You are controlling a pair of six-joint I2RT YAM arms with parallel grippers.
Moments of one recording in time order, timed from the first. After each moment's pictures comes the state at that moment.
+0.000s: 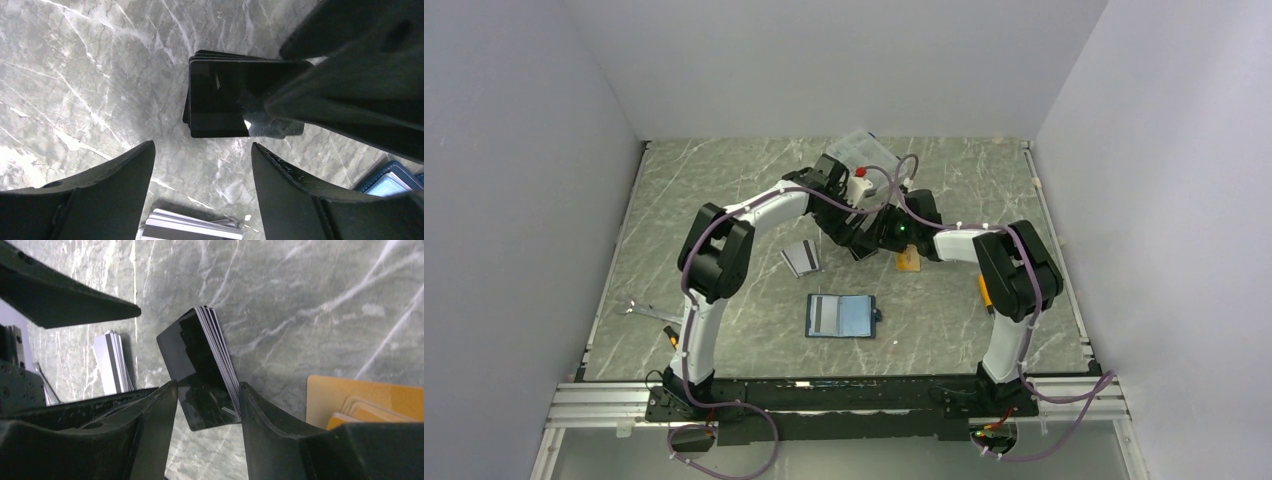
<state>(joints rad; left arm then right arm) -0.57 2.16 1.70 -0.58 0.29 0.26 0.39 1.88 0.95 0.24 -0.33 0.65</state>
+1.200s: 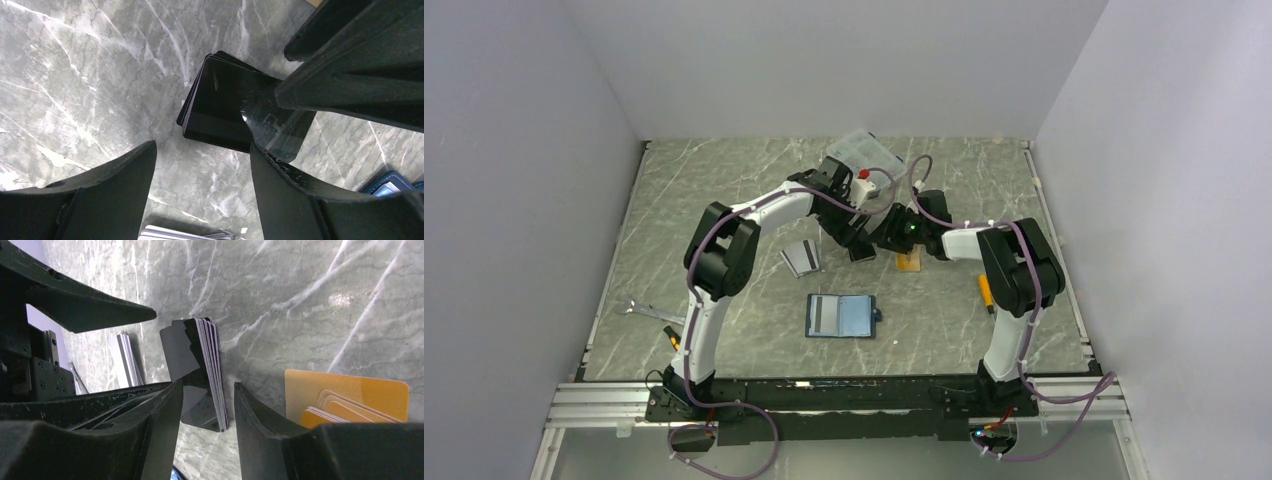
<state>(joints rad) -0.58 2.21 1.73 -0.58 0.30 0.25 0.31 1.89 0.91 0.28 -0.44 0.73</state>
